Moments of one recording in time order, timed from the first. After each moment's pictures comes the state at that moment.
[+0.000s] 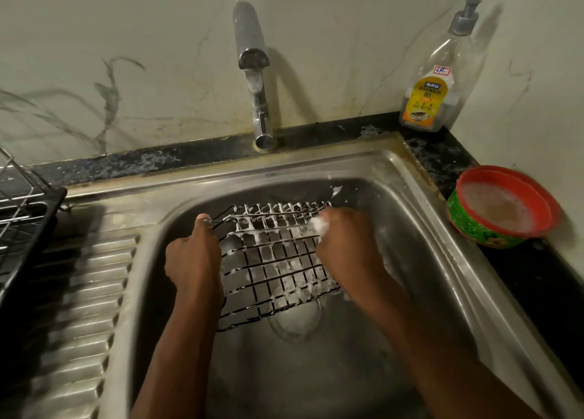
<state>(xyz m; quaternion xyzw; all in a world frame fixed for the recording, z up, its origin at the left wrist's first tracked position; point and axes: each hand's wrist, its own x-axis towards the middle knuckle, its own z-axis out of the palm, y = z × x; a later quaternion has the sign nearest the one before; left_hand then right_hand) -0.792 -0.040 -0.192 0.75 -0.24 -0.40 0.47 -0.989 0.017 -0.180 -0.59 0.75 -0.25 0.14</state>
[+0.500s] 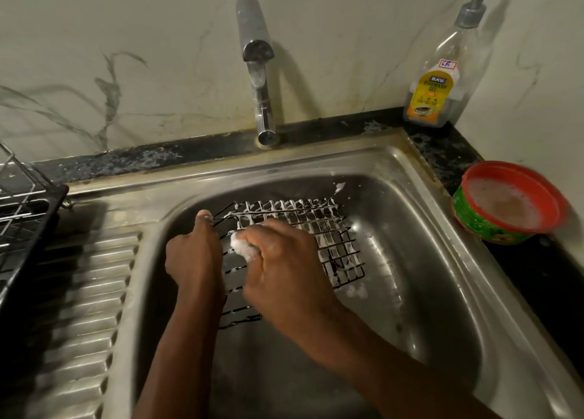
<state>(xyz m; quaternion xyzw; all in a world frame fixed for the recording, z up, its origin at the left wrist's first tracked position) -0.792 -0.040 -0.187 0.75 -0.24 -0.40 0.46 -0.905 0.045 -0.138 -0.68 0.60 -0.39 0.17</state>
